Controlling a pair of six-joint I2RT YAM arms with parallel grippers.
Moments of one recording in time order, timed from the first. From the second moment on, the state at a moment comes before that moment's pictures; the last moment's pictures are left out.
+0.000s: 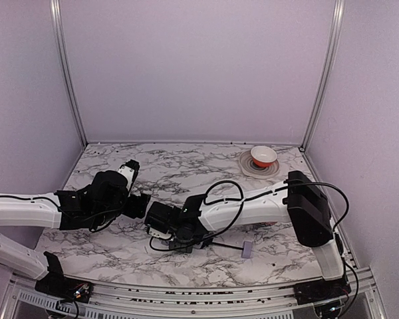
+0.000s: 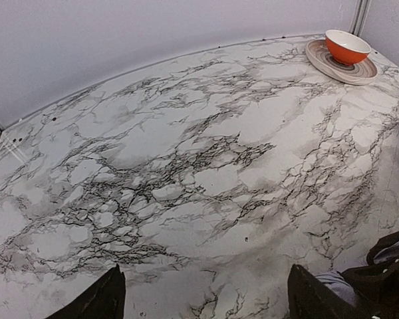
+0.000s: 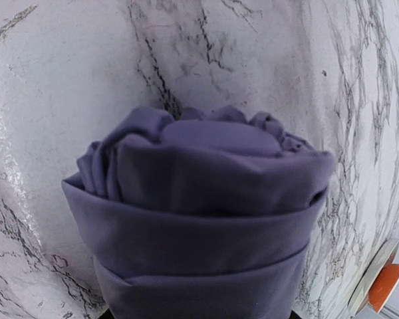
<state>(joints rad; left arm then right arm) -0.93 1.21 0.66 -0.08 -0.53 -0.27 1.26 2.22 1.69 -0.77 0.40 -0.21</state>
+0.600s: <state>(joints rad) -0.79 1.03 0.60 -0.12 -0.67 -0.29 0.89 1.52 1.29 0.06 -0.10 -0.19</state>
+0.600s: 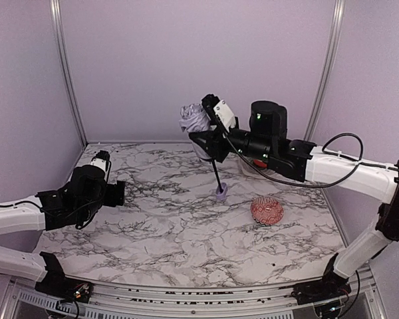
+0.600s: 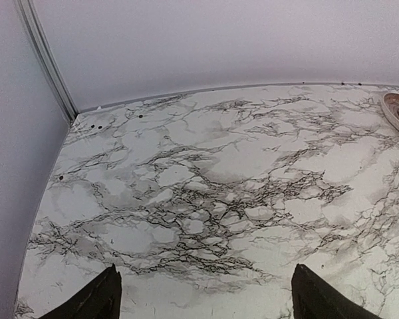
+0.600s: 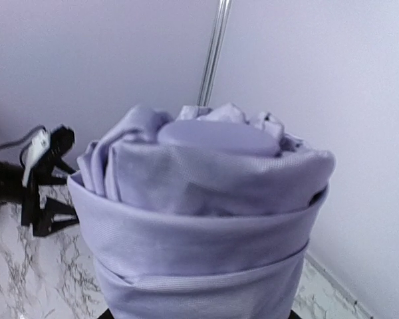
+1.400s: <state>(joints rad) -0.79 1.13 0.61 -0.13 -0.61 -0.30 0.86 2.09 0.93 1.13 -0.47 -0.03</state>
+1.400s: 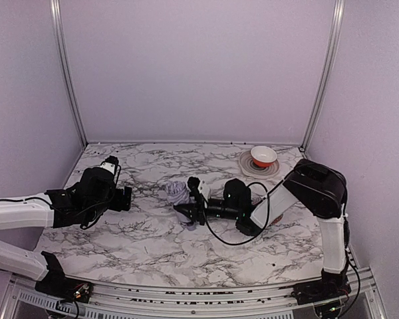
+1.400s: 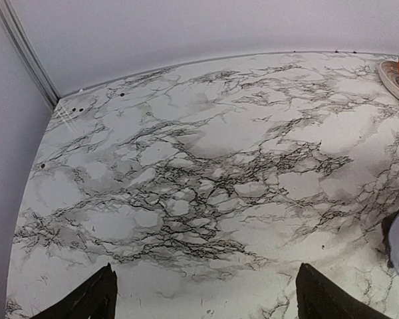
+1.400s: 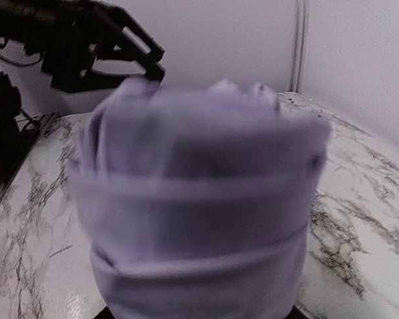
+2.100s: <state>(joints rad) -0.79 1.15 0.63 -0.13 -0.59 -0.28 0.90 1.91 1.36 0.37 -0.07 -0.06</state>
